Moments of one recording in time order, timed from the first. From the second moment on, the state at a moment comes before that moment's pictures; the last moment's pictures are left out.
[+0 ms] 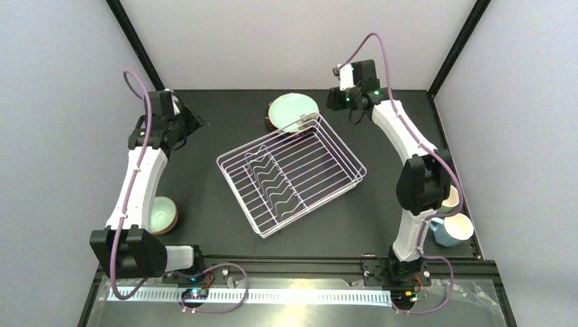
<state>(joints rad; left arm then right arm) 0.06 1.30 1.28 -0.63 0.09 -0.59 0.27 1.92 1.79 -0.56 -0.27 0.08</state>
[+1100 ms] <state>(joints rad) 0.06 1.32 1.22 -0.62 0.19 -0.61 0.32 2.00 1.54 -0.49 -0.19 0.03</state>
